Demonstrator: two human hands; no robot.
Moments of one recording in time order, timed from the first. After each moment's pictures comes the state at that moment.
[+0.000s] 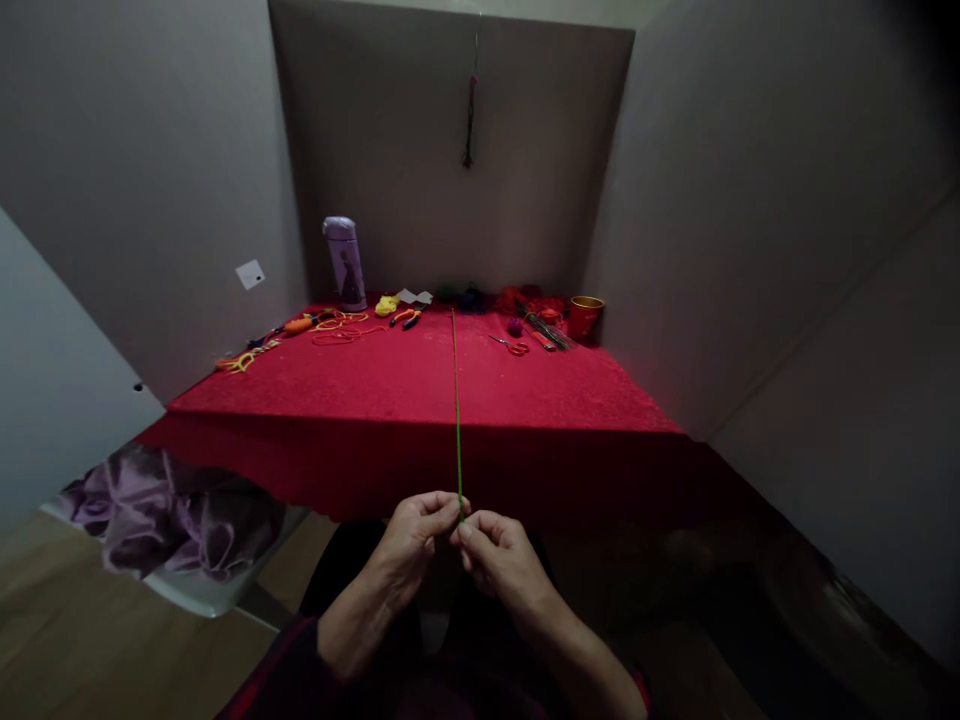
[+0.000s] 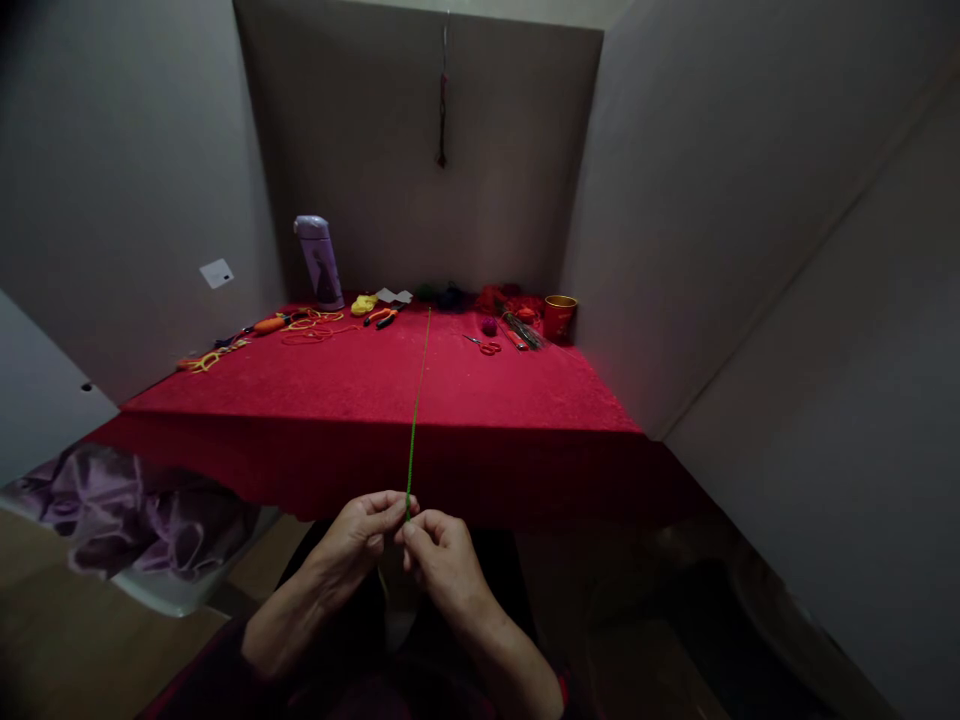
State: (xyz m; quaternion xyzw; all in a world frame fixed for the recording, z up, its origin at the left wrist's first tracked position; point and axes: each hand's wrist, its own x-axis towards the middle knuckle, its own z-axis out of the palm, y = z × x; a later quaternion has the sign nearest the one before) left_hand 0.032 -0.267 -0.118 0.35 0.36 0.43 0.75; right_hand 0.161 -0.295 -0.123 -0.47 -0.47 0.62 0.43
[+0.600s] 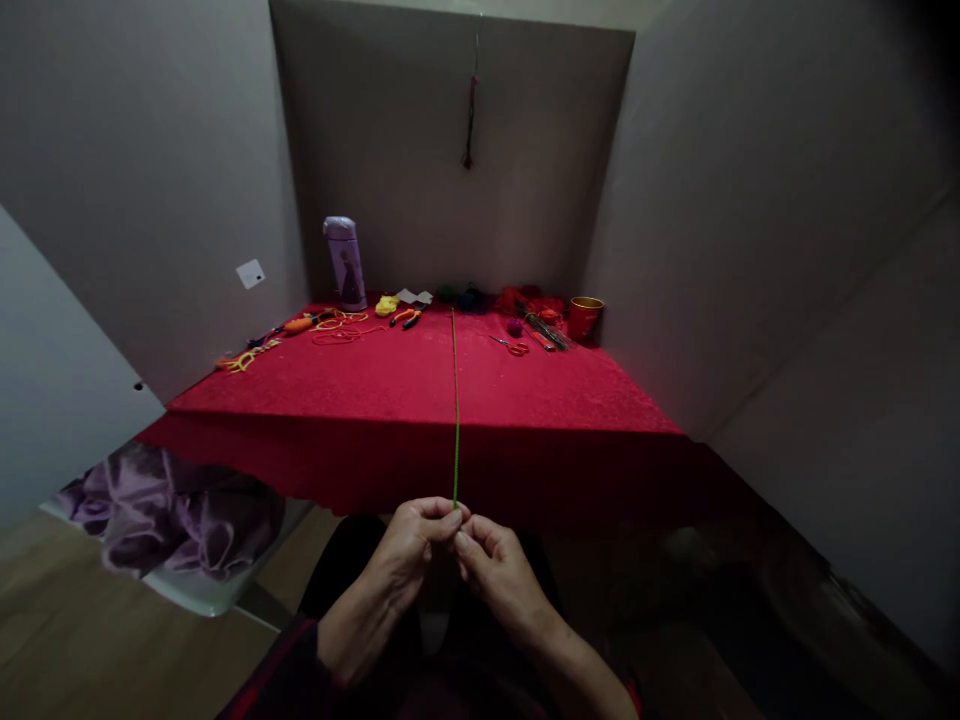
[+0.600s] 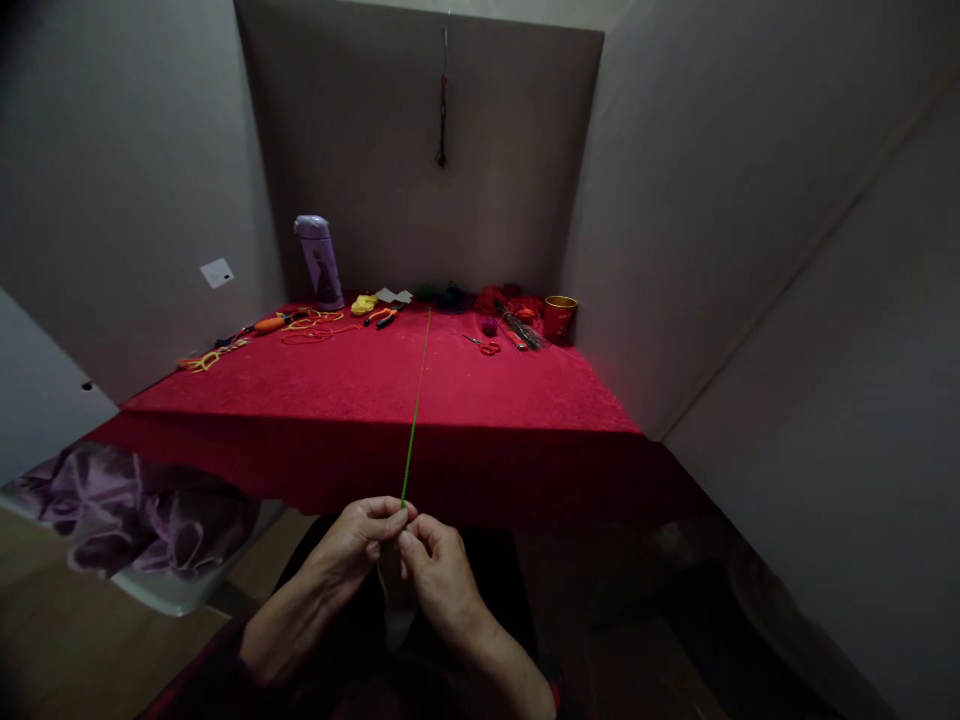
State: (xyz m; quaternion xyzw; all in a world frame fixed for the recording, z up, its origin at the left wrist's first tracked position) left_hand 0.033 -0.268 -0.118 0.33 0.41 0.41 0.74; right_hand 0.156 -0.301 -0.131 -0.45 -0.53 0.56 0.45
